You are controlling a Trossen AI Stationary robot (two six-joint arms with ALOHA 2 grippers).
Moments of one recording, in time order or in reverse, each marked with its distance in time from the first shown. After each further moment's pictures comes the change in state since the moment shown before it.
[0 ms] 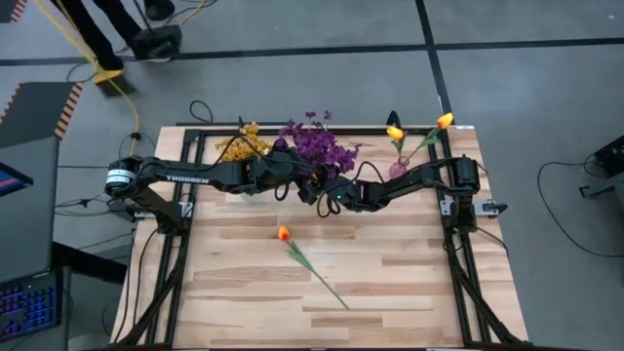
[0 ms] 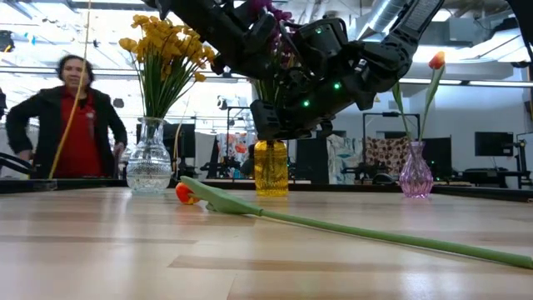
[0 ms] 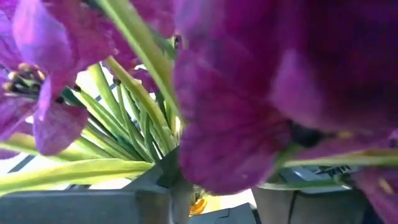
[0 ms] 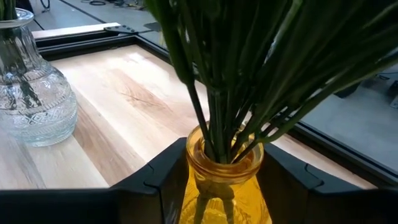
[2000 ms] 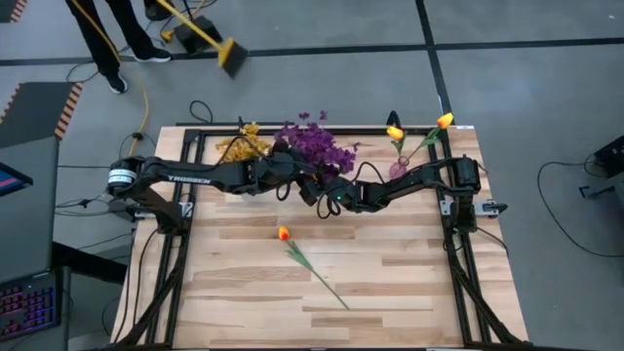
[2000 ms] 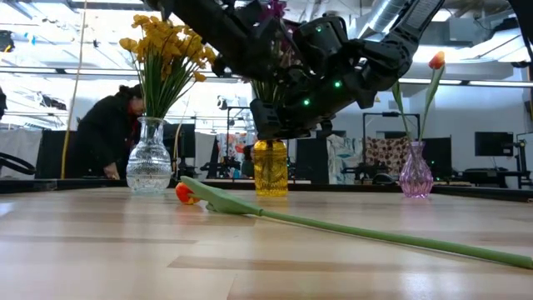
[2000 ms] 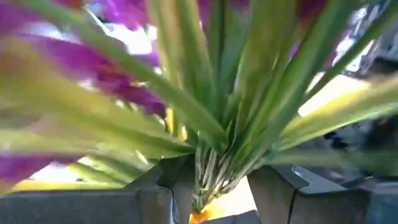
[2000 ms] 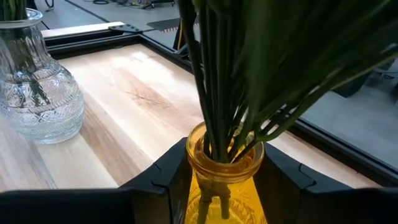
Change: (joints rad) left arm -0.001 0.009 0.000 0.022 -0.021 -0.013; right arm 0.004 -0.002 0.002 -0.020 0.002 0.002
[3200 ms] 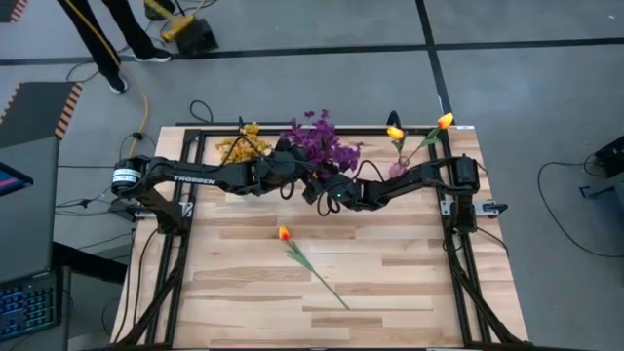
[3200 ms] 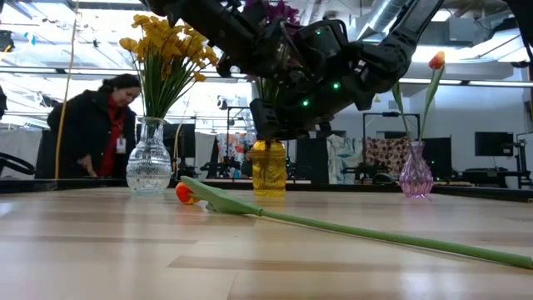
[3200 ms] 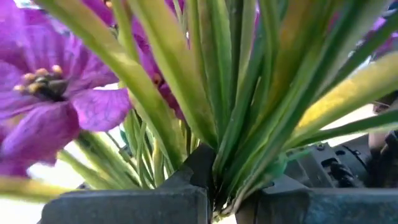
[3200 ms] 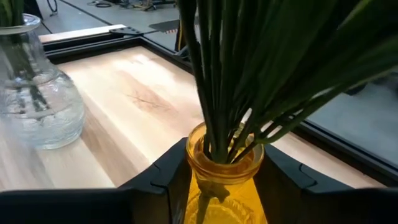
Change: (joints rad) left arm 0.002 0.040 0.000 0.110 -0.025 -0.006; right arm -0.016 0.000 0.001 0.026 -0.021 0.003
